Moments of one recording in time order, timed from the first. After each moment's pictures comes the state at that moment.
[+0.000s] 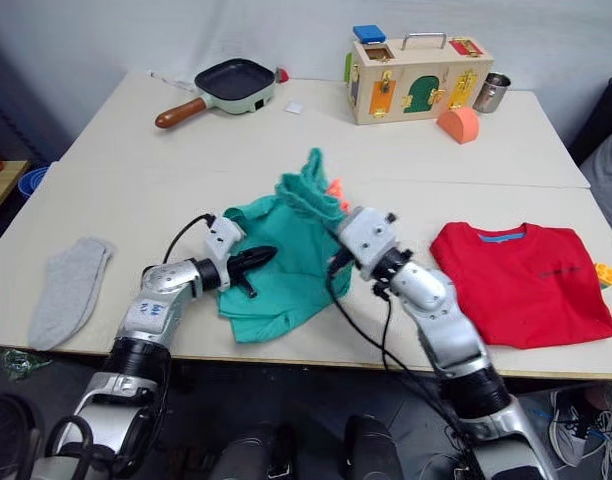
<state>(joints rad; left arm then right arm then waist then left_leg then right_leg) -0.50 0.38 0.02 0.26 -0.12 0.28 -0.70 -0.46 -0.33 0.33 -0.16 0.06 0.08 0.43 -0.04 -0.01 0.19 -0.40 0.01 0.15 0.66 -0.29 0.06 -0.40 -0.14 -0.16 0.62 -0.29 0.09</state>
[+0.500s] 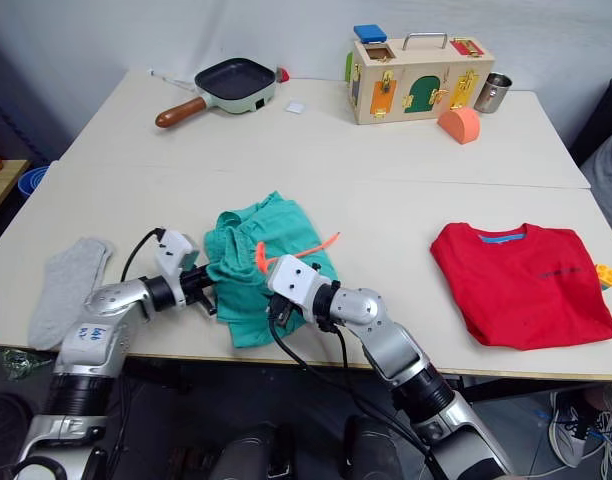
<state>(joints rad) -0.34 0.53 0.12 0.06 -0.27 0.39 -0.76 -0.49 -0.22 0.43 -0.04 0.11 0.20 0.68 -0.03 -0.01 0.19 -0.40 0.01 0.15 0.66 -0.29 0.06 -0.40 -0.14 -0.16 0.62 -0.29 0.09</state>
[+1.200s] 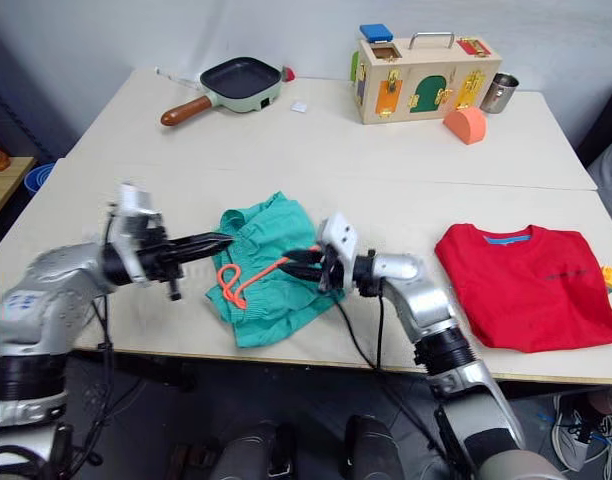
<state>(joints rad) -0.53 0.58 0.08 0.03 -0.47 0.50 -0.94 -0.63 -0.27 0.28 0.34 0.23 0.13 0.93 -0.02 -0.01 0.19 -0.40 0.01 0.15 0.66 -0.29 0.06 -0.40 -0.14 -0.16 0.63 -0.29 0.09</state>
